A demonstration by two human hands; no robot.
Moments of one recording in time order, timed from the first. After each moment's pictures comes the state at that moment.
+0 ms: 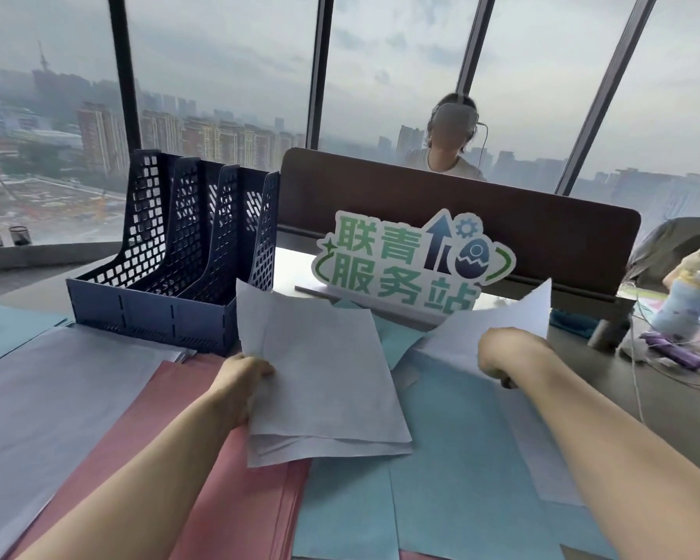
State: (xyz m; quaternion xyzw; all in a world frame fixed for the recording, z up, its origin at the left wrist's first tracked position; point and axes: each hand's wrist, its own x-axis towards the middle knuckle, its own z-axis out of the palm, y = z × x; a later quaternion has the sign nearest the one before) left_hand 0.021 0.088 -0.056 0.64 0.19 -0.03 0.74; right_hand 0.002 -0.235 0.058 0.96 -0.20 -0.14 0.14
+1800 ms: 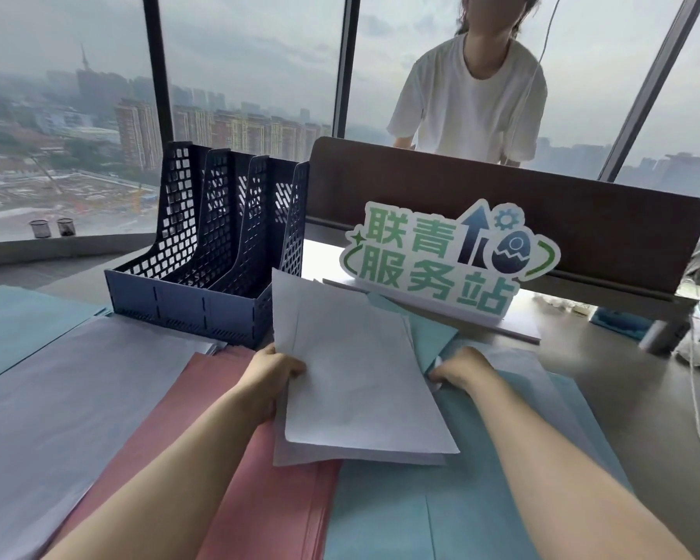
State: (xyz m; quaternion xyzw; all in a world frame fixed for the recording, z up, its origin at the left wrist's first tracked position) left_hand 0.014 0.091 -0.050 0.64 0.15 -0.06 0.75; right_hand 0.053 -0.188 -0.034 0.95 -0.19 -0.06 -0.22
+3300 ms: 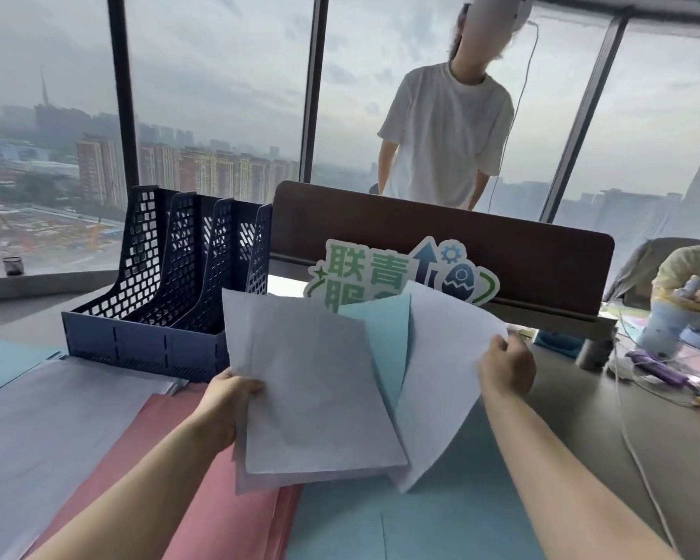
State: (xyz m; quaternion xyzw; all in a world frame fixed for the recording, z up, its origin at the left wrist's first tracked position) left_hand 0.014 0.090 -0.037 0.61 0.15 -0.01 0.78; right_hand 0.005 -0.249 0.024 0.78 -0.28 0.39 -0.41
